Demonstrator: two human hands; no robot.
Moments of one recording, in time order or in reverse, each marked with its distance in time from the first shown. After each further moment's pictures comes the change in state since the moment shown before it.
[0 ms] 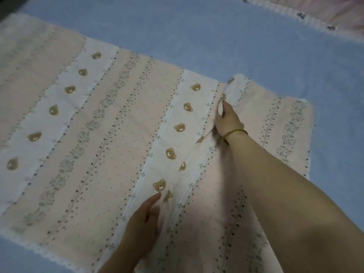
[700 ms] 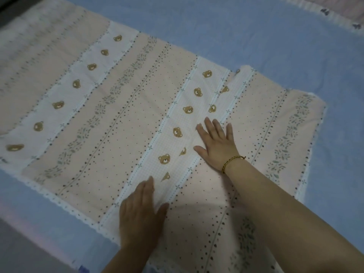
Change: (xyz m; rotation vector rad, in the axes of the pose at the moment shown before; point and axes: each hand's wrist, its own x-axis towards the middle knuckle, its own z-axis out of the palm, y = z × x) left_hand -0.037 -0.037 0.035 0.581 0.349 0.085; right_hand -0.080 0.049 0.038 -0.805 -0.263 -0.546
